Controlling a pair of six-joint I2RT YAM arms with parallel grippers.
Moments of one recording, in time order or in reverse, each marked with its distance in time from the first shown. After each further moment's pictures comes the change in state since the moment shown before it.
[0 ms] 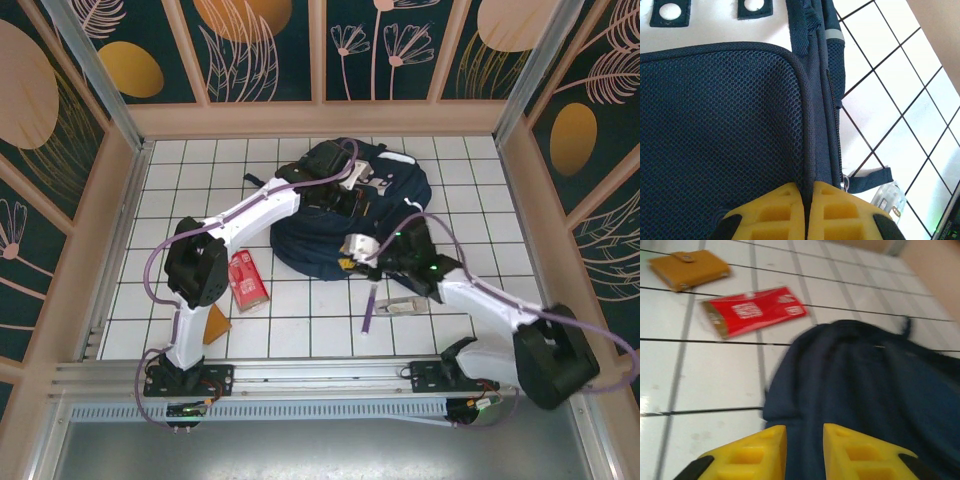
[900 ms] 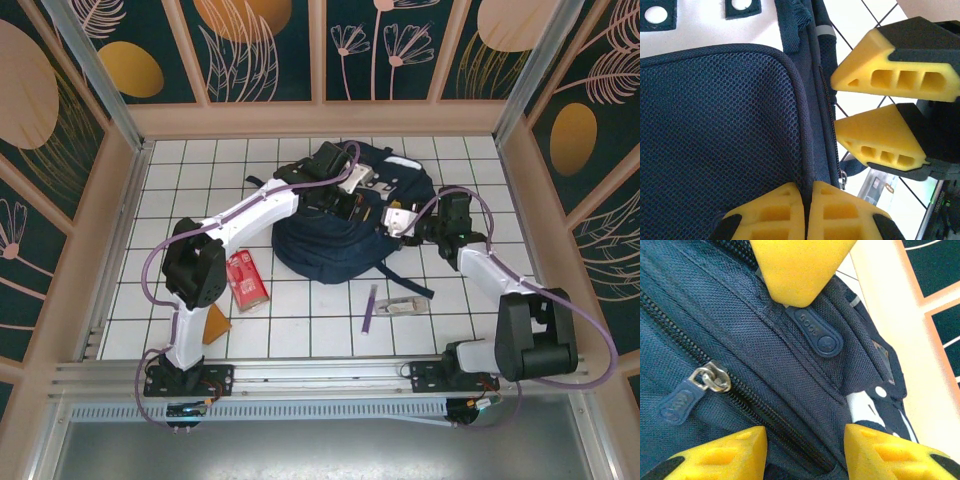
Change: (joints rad) left arm 0.001 -0.016 -0.023 -0.012 0.090 0.102; right arm -0.360 0.188 0.149 -0.069 0.043 -0.521
